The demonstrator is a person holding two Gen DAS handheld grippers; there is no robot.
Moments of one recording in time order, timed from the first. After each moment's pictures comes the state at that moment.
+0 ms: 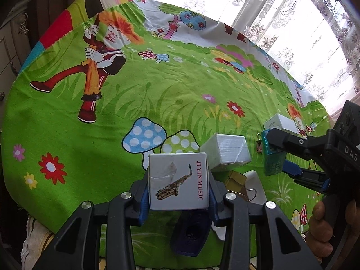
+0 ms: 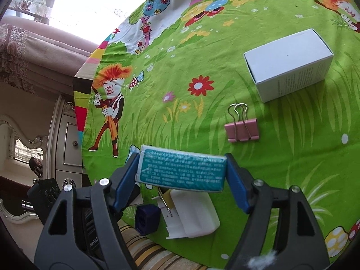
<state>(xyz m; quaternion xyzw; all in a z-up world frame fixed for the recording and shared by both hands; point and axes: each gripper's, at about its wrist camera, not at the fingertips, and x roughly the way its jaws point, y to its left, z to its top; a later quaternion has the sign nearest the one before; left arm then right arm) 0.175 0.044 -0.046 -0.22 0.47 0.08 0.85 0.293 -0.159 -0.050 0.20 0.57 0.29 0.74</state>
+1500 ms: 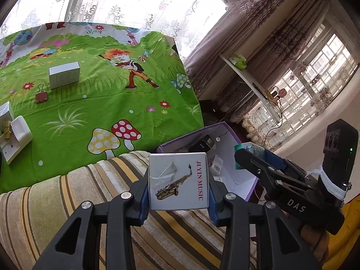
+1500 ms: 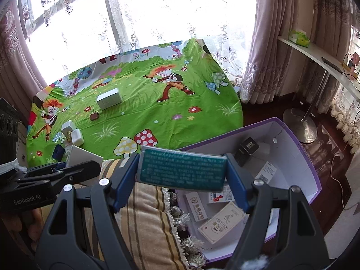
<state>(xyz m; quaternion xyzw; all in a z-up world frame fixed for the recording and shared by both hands) 0.069 -0.247 0.039 -0.13 0.47 -0.30 0.82 0.028 -0.436 0.064 0.06 0.40 -0.01 0.92</state>
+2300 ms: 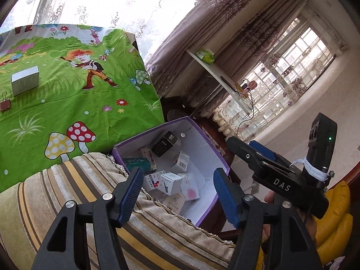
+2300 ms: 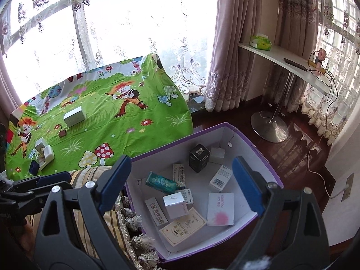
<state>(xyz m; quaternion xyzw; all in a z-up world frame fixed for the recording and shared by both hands) 0.059 -0.279 0.048 -0.14 0.45 -0.39 0.80 0.004 -0.484 0.084 0.06 0.36 -0.10 0.93</state>
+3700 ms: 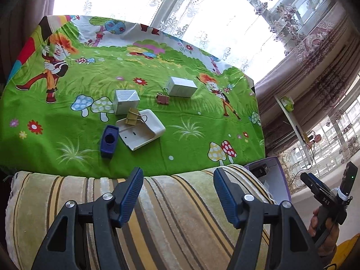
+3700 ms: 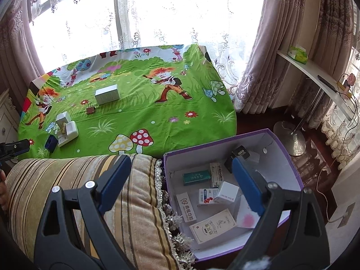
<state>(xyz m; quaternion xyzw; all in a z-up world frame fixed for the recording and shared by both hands) 0.058 -0.026 0.029 -0.19 0.45 -0.12 0.86 0.029 -0.402 0.075 0.00 0.39 -0.01 0.92</state>
